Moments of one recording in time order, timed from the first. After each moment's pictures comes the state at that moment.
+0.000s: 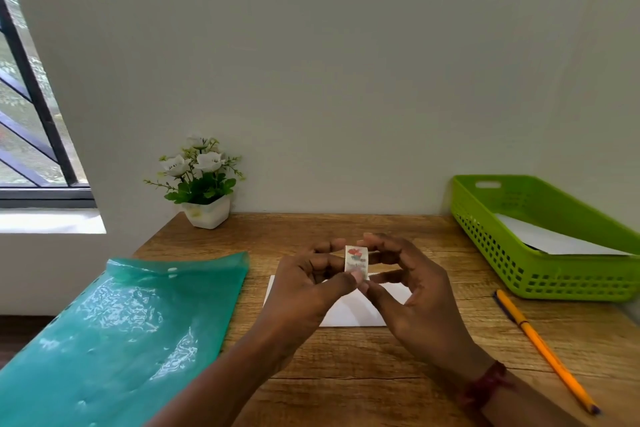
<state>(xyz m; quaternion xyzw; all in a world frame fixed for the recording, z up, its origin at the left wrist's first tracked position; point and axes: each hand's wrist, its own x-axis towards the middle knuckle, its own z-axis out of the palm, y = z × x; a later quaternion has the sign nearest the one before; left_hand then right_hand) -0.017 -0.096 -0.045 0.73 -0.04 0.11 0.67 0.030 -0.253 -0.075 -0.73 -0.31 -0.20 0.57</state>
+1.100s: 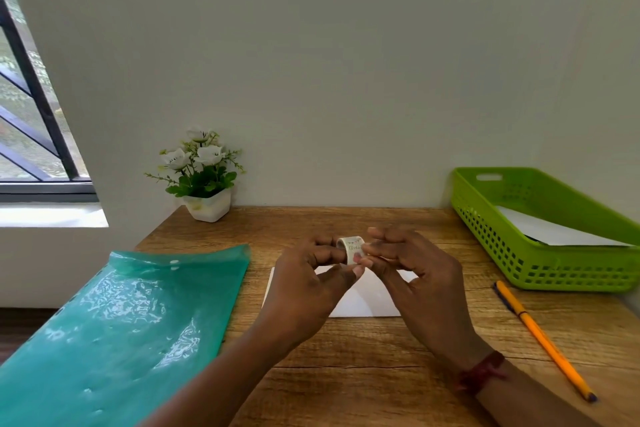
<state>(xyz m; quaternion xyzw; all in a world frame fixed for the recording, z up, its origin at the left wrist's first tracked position) -0.006 -0.095 -0.057 0.81 -0.07 0.20 0.54 0.037 -0.257 -0.076 -0.70 -0.34 -0.37 0.50</state>
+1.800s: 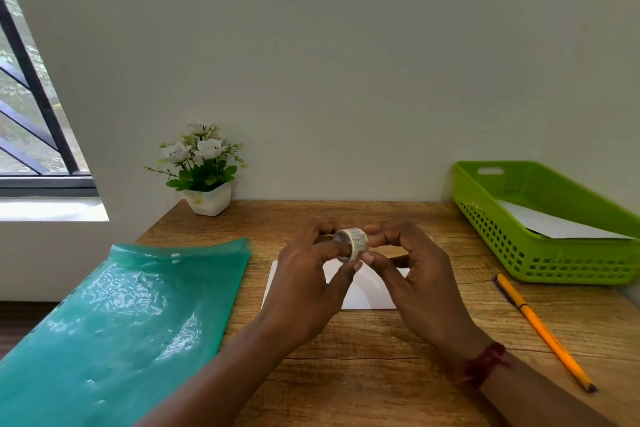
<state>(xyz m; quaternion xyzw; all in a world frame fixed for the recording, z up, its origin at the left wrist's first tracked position) -0.006 -0.086 -0.067 0.88 -0.14 0.33 0.31 0.032 -0.252 -0.072 -0.75 -0.30 -0.24 0.54</state>
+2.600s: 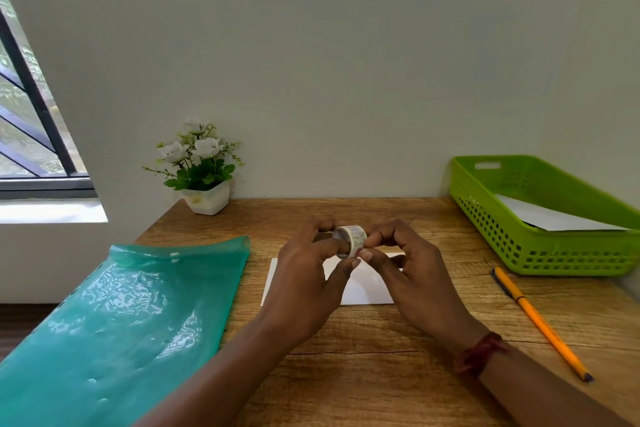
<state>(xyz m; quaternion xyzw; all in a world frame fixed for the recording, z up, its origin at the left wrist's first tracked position) -0.006 -0.087 -0.068 0.88 -0.15 0.32 0.31 0.031 -0.251 -0.071 -0.75 -0.30 -0.17 0.57</state>
